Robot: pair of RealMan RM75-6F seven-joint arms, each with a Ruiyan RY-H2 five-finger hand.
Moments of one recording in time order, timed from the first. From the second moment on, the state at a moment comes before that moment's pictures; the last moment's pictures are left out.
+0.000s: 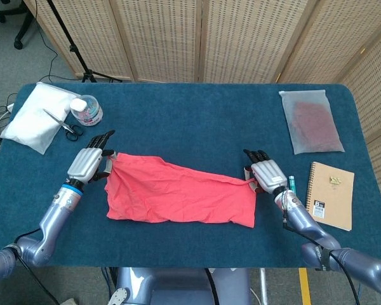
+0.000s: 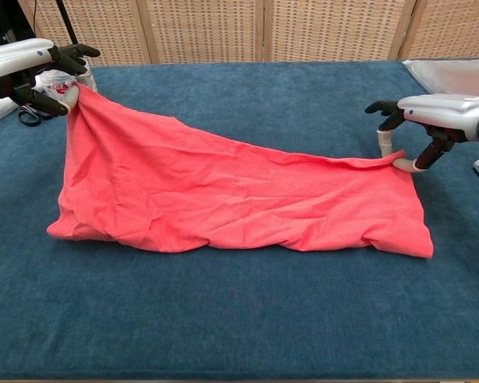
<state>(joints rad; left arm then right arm) -0.65 -1.44 -0.19 -1.36 1.24 0.98 -0.17 0.71 -1.48 0.13 -1.23 -1.24 0.79 -0.03</state>
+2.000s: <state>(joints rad) -0.69 -1.66 -0.19 -0.95 1.30 0.96 -0.29 0.39 -1.19 0.04 -1.57 -1.43 1.21 0.12</state>
